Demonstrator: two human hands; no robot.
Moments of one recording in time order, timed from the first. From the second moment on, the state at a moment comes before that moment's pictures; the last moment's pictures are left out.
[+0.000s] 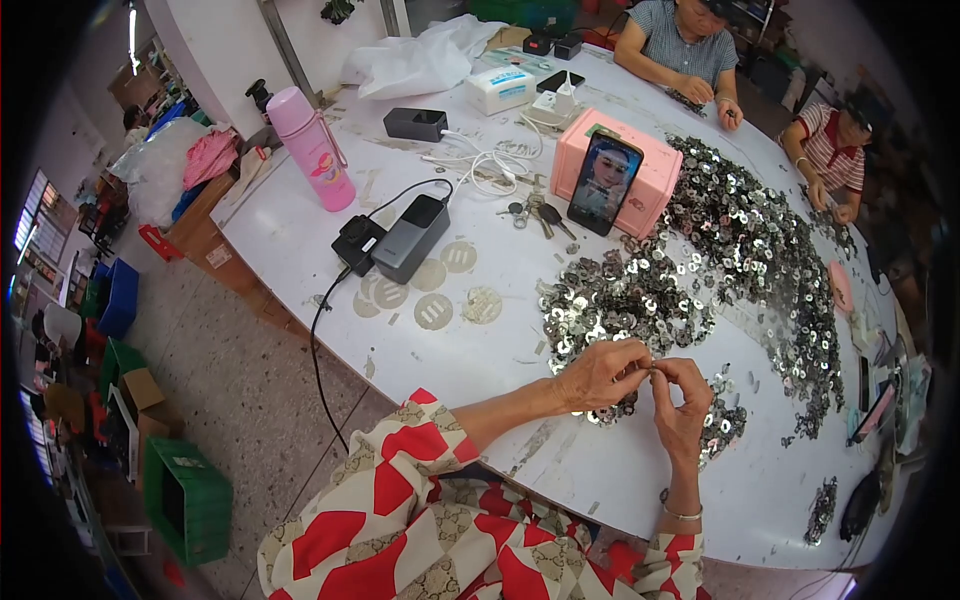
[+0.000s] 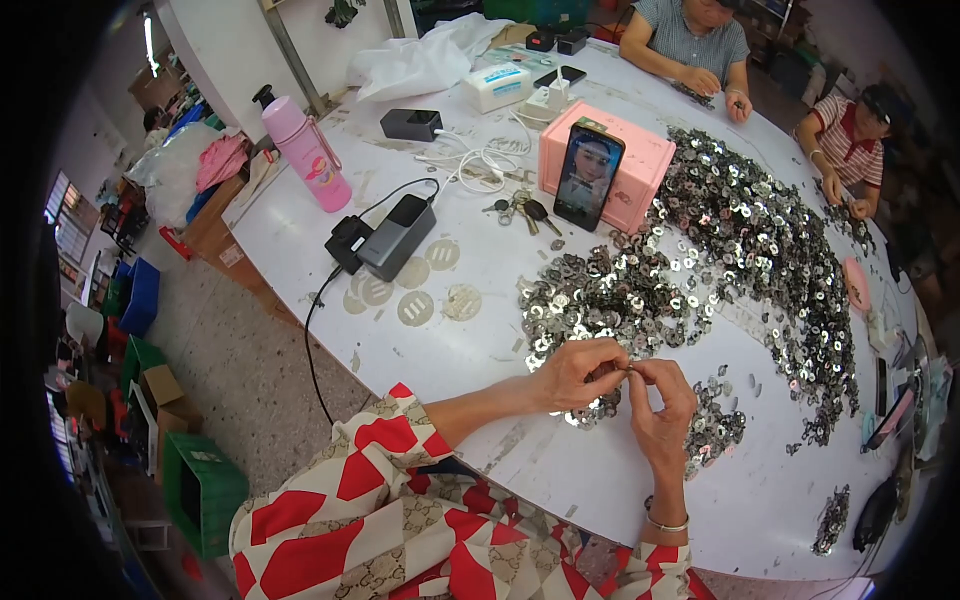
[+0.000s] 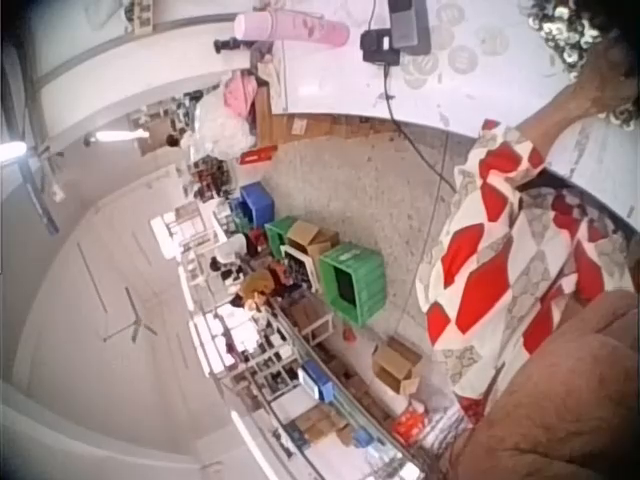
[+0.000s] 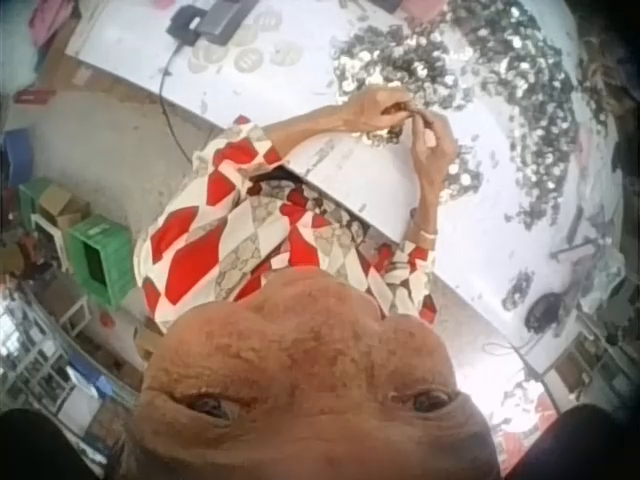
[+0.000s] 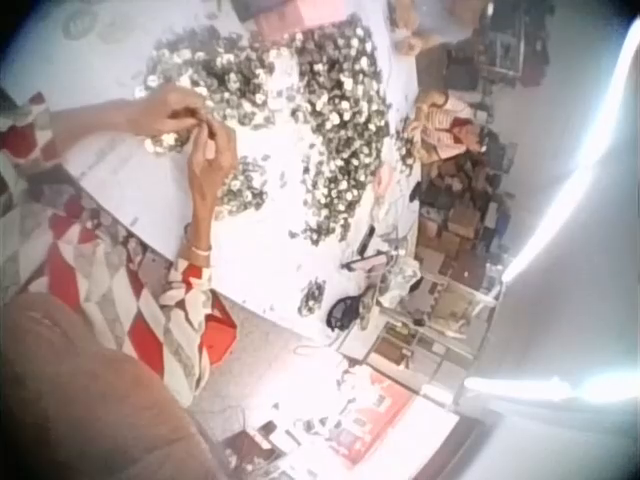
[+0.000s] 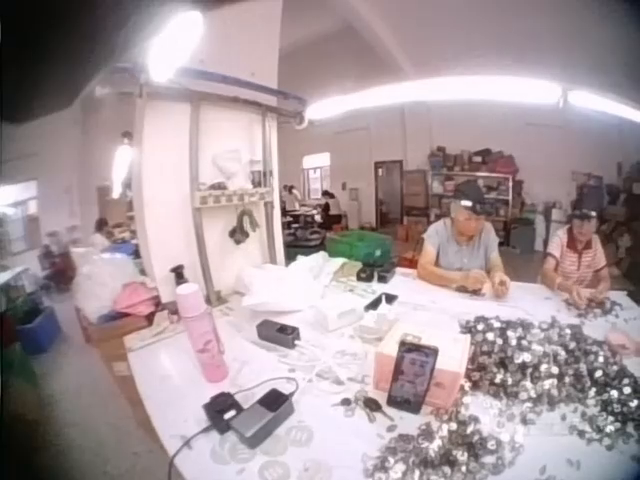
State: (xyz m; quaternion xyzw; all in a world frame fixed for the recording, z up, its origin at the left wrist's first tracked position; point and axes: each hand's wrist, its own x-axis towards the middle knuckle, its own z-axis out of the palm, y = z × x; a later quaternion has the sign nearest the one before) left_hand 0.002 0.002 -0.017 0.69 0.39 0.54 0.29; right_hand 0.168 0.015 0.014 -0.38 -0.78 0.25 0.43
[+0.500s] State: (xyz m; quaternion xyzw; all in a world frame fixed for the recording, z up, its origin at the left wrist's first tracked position) left_hand 0.004 0.000 -0.024 0.70 0.40 0.52 0.29; right_hand 0.167 0.011 0.015 -0.38 -0.78 0.25 0.43
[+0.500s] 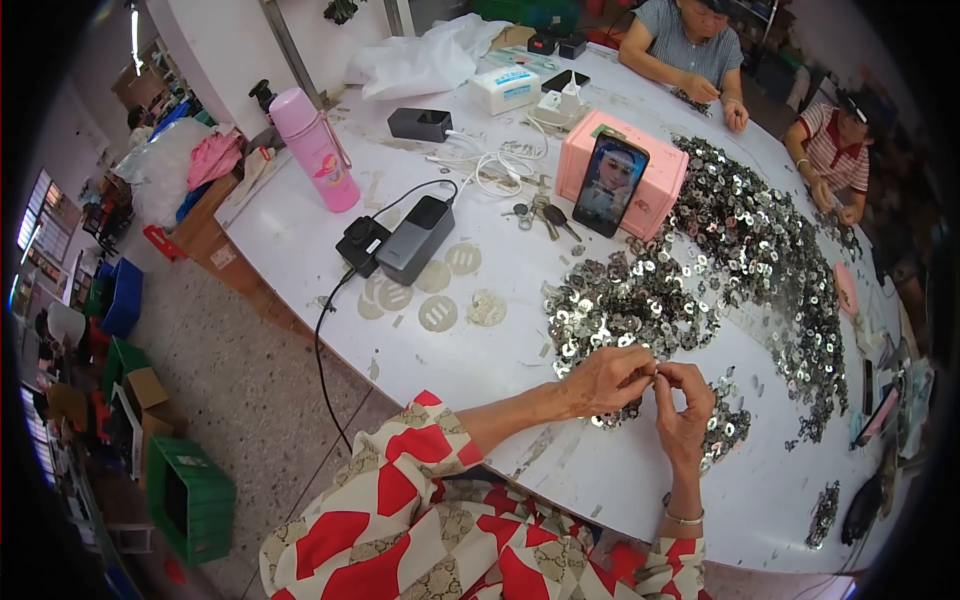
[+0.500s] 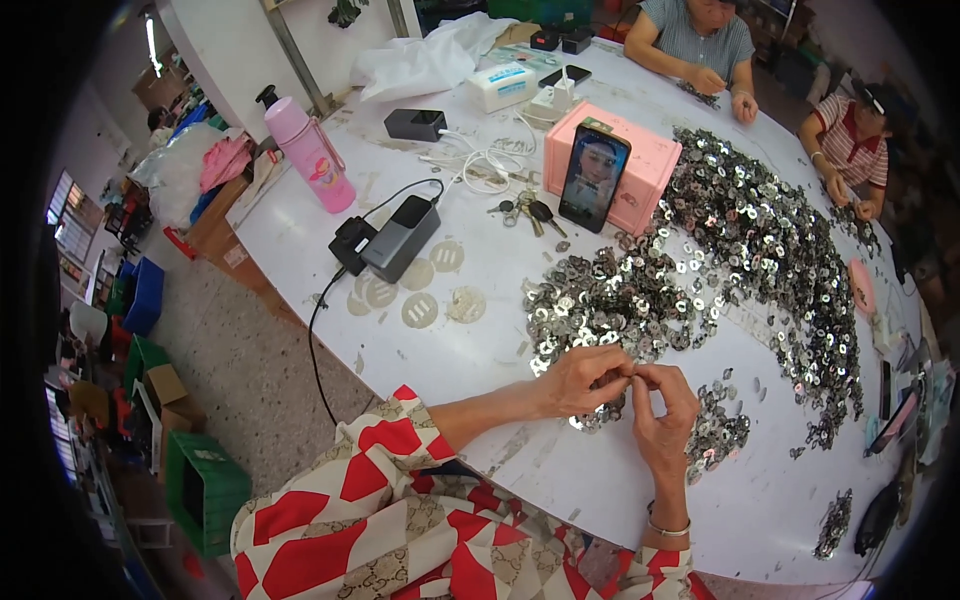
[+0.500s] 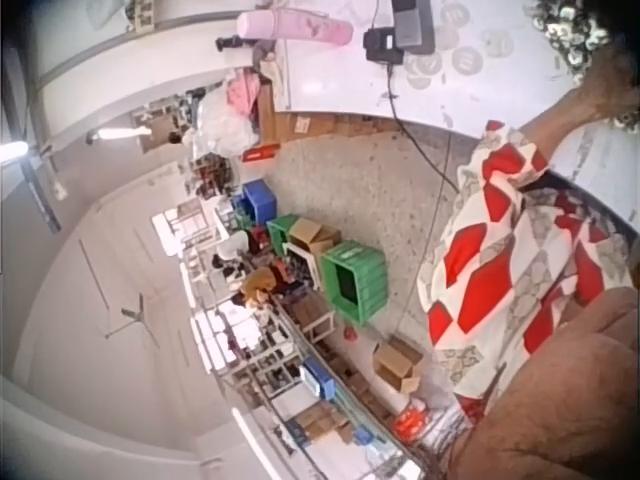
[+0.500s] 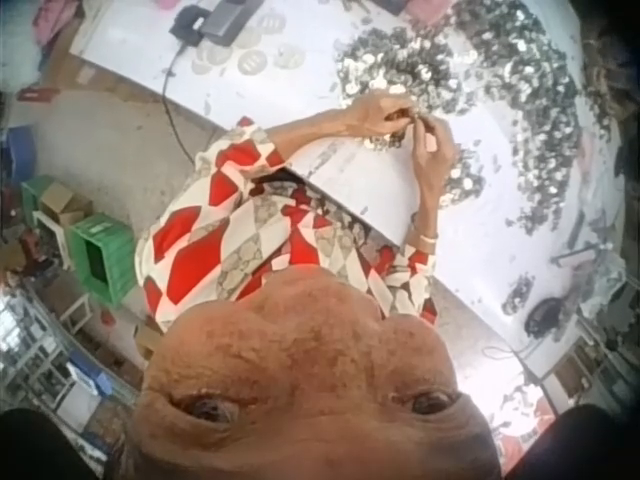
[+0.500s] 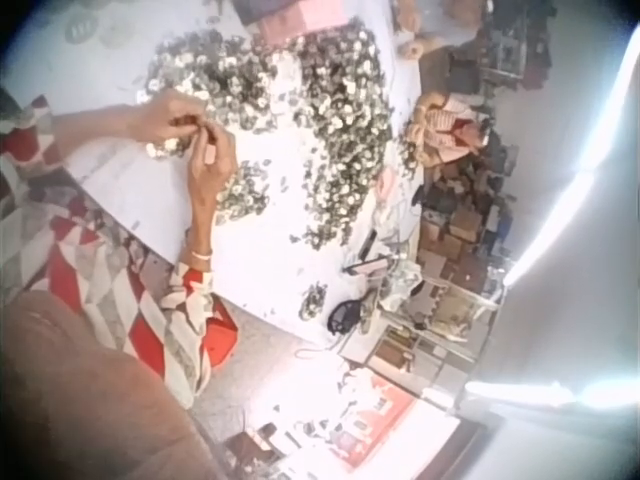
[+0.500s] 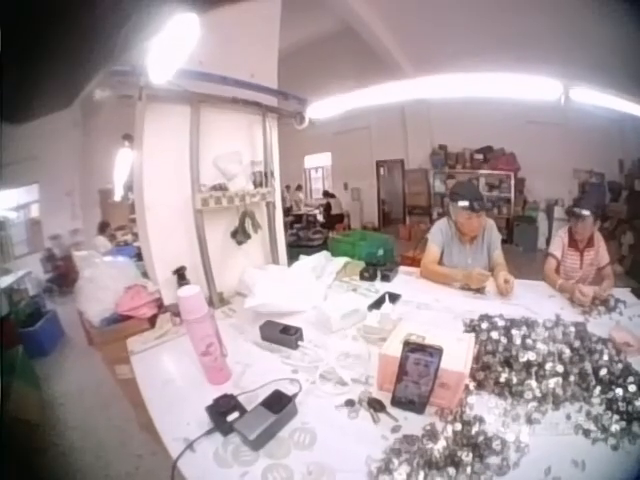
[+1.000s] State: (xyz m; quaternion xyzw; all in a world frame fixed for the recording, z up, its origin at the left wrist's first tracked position) left_hand 0.001 0.003 -0.019 0.68 0.39 0.51 0.35; right_hand 0.177 0.016 0.007 -0.40 -0.73 0.36 0.43
